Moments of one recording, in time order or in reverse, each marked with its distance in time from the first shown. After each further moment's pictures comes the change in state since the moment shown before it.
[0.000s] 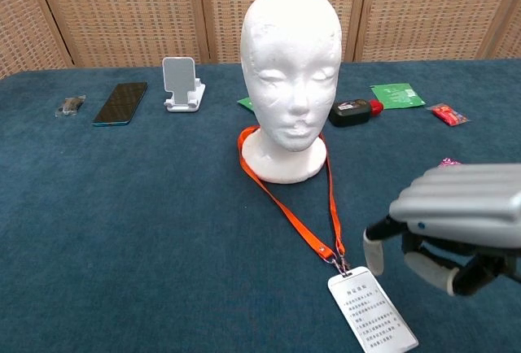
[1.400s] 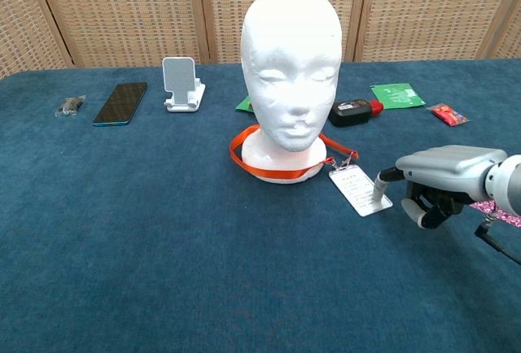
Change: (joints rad) left arm -0.024 -0.004 0.022 0.011 -0.027 0.014 0.005; right arm -0.009 -0.249 0.165 0.344 0.447 -0.055 -0.061
